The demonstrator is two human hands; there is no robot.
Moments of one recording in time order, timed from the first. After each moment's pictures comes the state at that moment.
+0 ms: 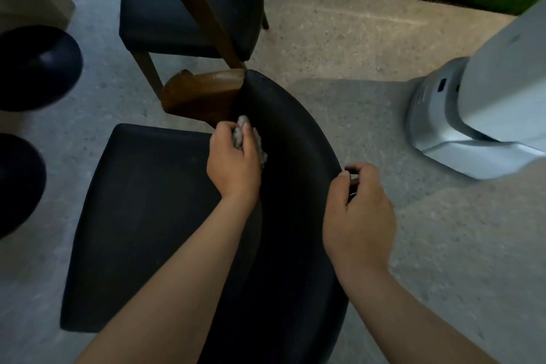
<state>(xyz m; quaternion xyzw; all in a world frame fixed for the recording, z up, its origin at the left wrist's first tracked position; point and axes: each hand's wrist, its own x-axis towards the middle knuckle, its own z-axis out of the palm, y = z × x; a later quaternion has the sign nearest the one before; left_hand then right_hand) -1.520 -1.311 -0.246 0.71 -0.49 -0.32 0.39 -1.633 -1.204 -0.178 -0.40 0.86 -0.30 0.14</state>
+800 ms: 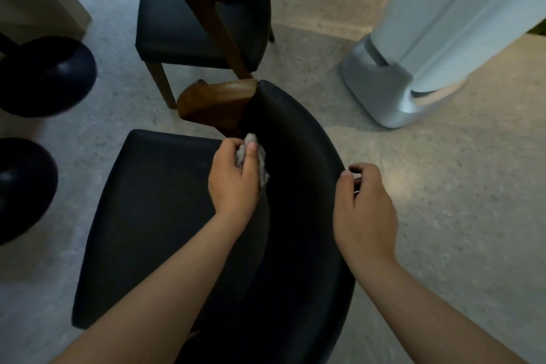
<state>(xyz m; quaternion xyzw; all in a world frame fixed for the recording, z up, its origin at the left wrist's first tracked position) -1.487 -1.284 -0.217 0.65 -0.52 -0.41 0.37 -1.639 -1.204 -0.168 -0.41 0.84 -0.28 0.20</state>
